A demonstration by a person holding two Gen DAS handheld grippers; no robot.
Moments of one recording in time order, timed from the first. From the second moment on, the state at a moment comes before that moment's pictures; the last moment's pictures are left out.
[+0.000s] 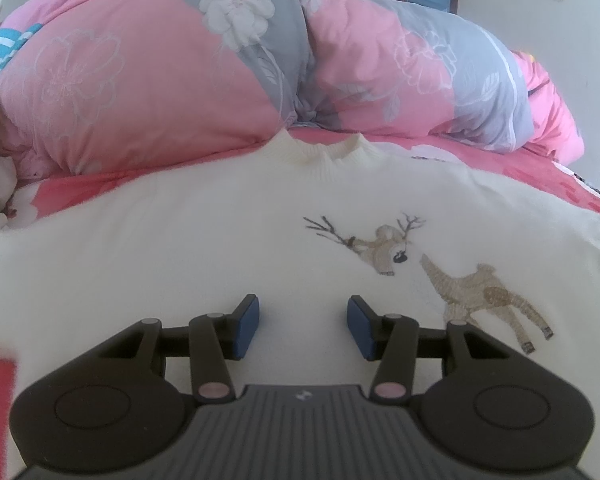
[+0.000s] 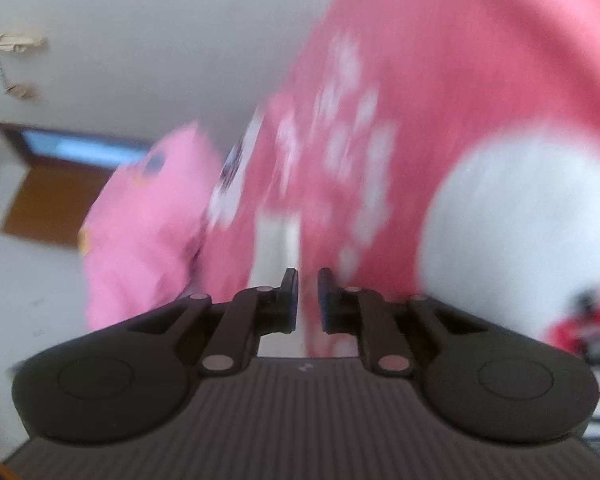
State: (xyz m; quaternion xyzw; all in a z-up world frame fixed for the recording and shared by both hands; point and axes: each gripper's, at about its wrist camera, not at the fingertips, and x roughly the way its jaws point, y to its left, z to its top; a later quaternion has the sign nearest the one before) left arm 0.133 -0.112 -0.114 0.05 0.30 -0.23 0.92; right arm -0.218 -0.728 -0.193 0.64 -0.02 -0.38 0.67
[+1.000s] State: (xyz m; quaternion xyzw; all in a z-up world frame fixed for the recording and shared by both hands) left arm 0.133 -0.111 -0.114 0.05 0.31 -0.23 0.92; right arm -0.129 -0.711 -0.154 0.51 0.07 -0.26 0.82
